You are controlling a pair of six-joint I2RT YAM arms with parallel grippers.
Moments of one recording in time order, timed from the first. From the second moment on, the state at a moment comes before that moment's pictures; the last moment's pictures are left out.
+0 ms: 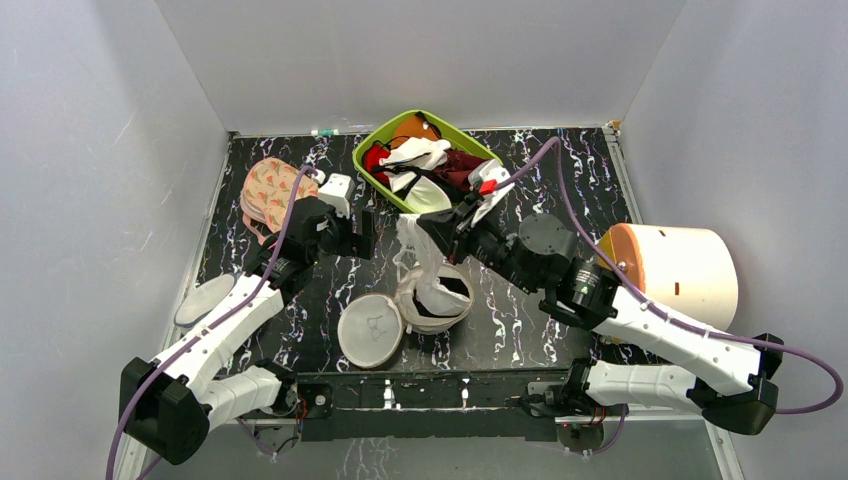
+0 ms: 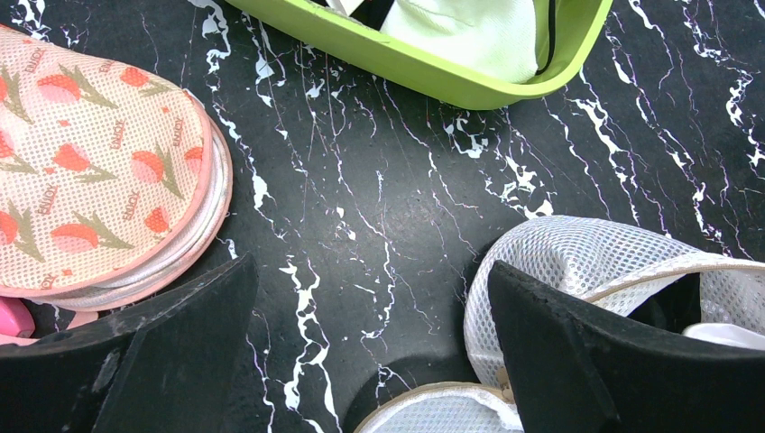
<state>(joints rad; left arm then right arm) -0.48 1.07 0.80 -0.25 -0.04 -0.15 1.07 1.02 1.17 -0.06 0.20 0.11</state>
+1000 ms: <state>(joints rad) -0.48 0.82 0.77 -0.25 -0.27 -0.15 0.93 1.74 1.80 0.24 0.60 -0.41</state>
